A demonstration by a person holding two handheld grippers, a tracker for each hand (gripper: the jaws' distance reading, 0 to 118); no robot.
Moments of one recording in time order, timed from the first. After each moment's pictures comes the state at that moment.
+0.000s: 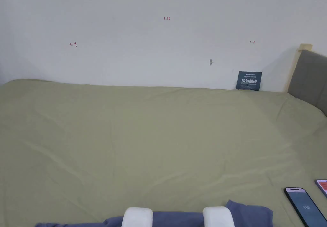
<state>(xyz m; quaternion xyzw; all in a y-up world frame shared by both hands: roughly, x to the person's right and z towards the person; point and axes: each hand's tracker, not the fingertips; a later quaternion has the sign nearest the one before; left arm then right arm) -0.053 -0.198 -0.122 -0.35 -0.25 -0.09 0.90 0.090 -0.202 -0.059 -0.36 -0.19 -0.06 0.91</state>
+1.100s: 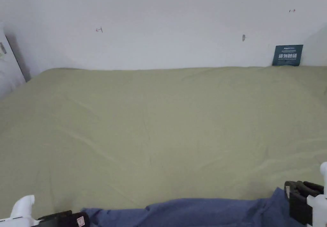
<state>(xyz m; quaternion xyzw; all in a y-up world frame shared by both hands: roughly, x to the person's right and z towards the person) -0.327 -0.250 -0.318 -0.46 -0.40 0.19 0.77 0.144 -0.114 -0.033 -0.28 -0.18 -0.11 0.94</state>
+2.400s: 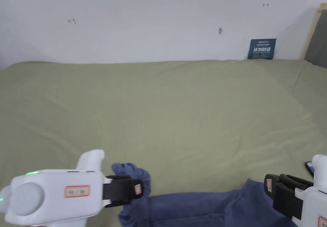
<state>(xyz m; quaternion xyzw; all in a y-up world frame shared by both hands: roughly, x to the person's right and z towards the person) -0.113 -0.162 -0.279 -0.45 -0.49 0.06 0.74 0.168 -0.109 -0.009 -0.26 -0.18 -0.18 0.93</state>
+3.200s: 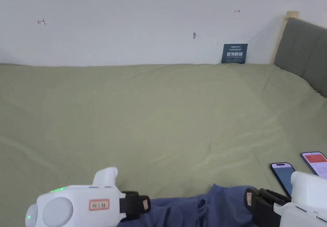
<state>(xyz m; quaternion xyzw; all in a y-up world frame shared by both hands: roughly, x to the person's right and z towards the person) -0.040 -0.228 -0.260 -0.51 -0.47 0.09 0.72 0.195 -0.122 0.016 -0.26 -0.19 -0.21 0.92</state>
